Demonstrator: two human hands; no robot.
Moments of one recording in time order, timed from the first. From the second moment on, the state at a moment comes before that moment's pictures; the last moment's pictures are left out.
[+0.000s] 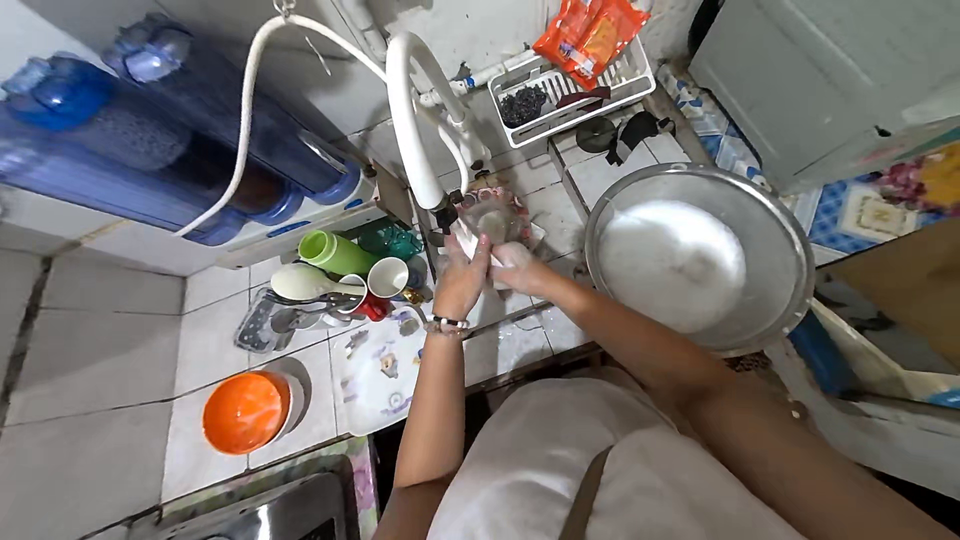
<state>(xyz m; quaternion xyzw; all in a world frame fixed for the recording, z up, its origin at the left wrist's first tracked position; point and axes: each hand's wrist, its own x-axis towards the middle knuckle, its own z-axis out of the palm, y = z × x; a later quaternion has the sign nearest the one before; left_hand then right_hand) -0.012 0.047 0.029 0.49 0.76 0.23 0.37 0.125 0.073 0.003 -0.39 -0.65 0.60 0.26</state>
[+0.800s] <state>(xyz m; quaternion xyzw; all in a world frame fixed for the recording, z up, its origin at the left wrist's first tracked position) -0.006 0.048 -0.029 0.07 0.55 0.59 0.59 0.128 0.054 -0.023 -0.31 -0.87 0.32 0.19</state>
